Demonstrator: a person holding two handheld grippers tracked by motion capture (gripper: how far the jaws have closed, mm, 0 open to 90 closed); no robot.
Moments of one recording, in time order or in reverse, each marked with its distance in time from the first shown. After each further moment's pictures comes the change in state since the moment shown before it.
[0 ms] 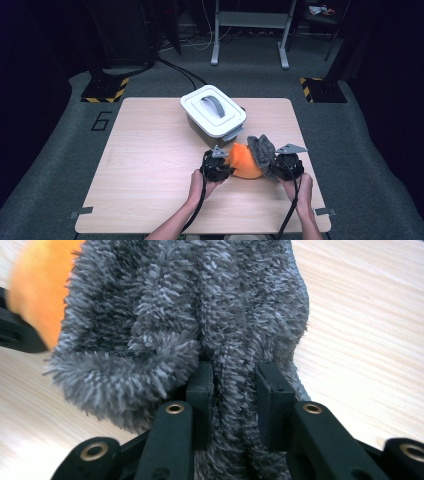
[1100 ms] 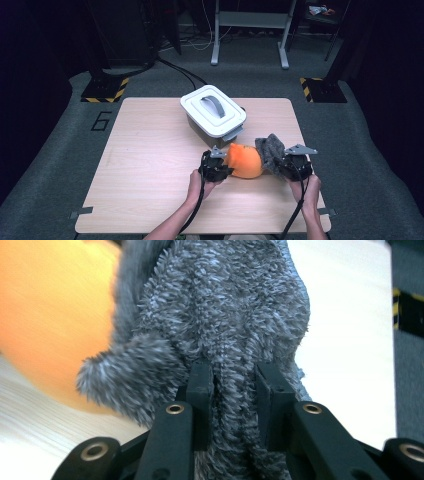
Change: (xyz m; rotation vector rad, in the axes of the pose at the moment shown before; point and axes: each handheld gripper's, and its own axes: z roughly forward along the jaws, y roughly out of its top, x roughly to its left) left arm 0.005 -0.003 -0.001 0.006 -0.004 -0.001; right arm -0.013 -0.003 -0.017 -0.039 -0.077 0.022
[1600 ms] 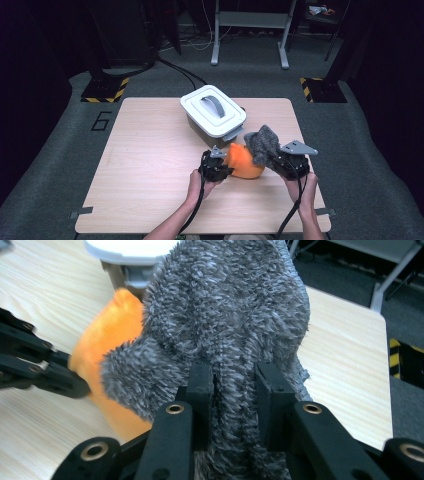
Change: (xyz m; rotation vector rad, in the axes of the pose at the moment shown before) left arm 0.000 0.000 0.000 -0.001 -0.003 0.005; right arm 0.026 0.026 -0.031 -0.141 0.044 -0.064
